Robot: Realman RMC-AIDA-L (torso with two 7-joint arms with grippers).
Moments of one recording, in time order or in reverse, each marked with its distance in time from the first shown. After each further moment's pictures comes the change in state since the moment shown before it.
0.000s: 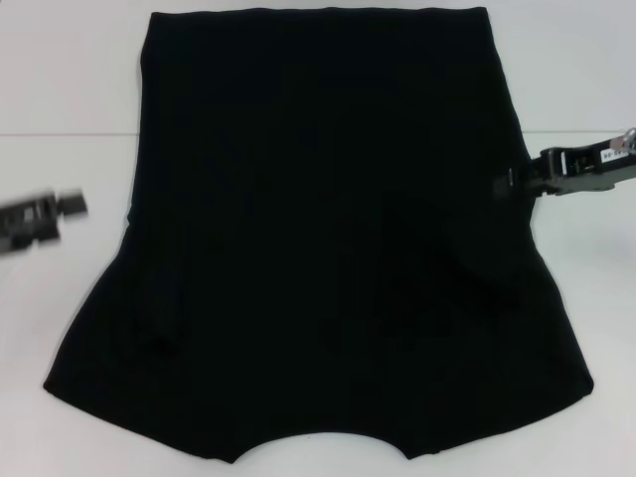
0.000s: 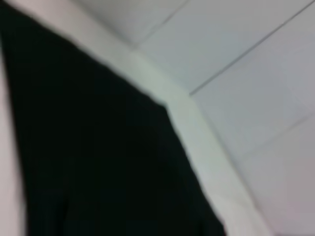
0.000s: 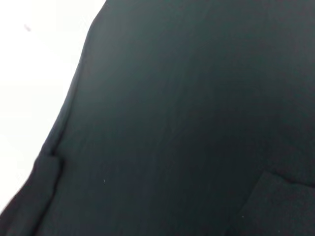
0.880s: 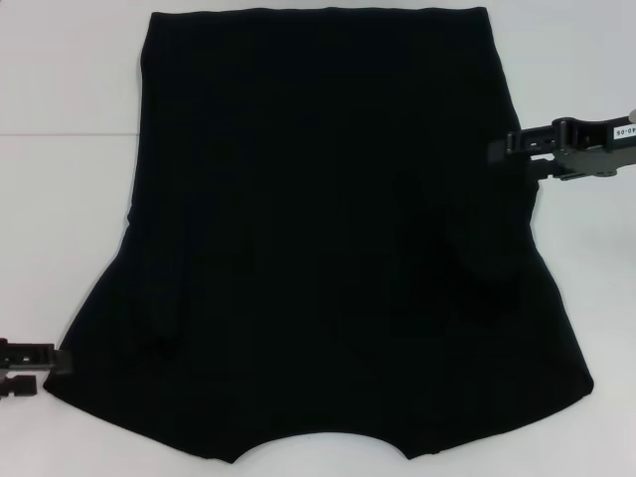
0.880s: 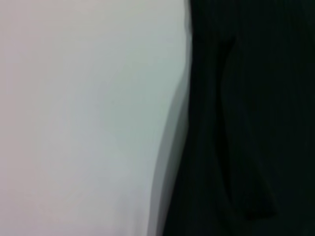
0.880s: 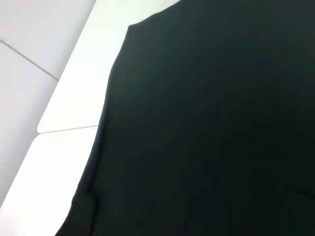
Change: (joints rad) left arm 0.013 -0.031 0.055 0.045 0.400 -0.060 -0.167; right arm -0.017 -0.012 0.072 0.007 0.085 -0.030 0.026
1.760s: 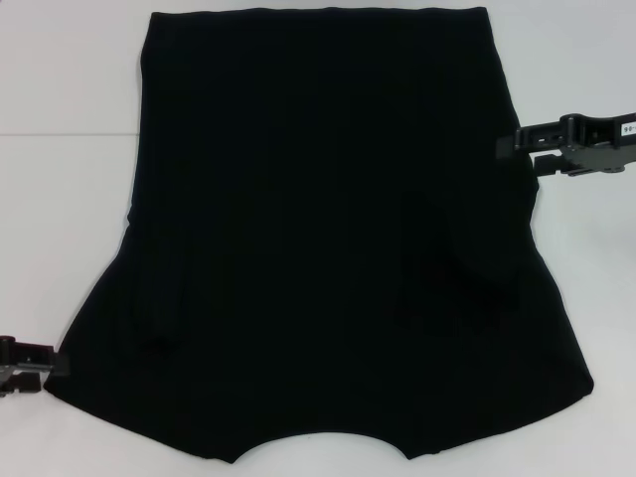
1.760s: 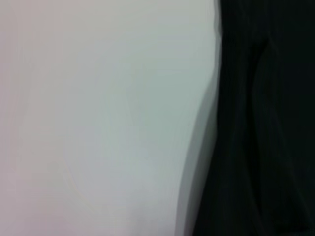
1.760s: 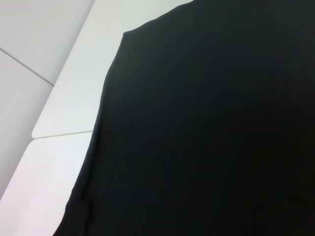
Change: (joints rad) left arm -0.005 -0.005 0.067 -0.024 0.004 -0.092 -0.050; right arm -0.005 -0.008 0.002 0.000 0.001 0.013 -0.007
